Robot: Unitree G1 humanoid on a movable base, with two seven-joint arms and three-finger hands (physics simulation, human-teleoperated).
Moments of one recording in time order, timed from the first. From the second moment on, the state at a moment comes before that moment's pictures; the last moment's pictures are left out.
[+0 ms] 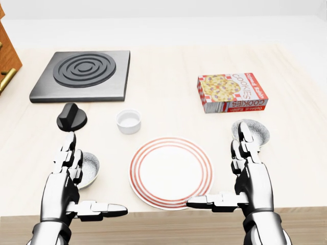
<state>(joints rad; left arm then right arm) -0.01 0.02 0.04 0.02 -0.01 -0.01 -0.03 -0.01 -0.02 -0.05 -0.05 0.07 0.03 0.03</state>
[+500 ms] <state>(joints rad) -0.01 0.02 0.04 0.02 -0.01 -0.01 -0.03 -0.01 -0.02 -0.05 -0.03 0.04 0.03 0.02</state>
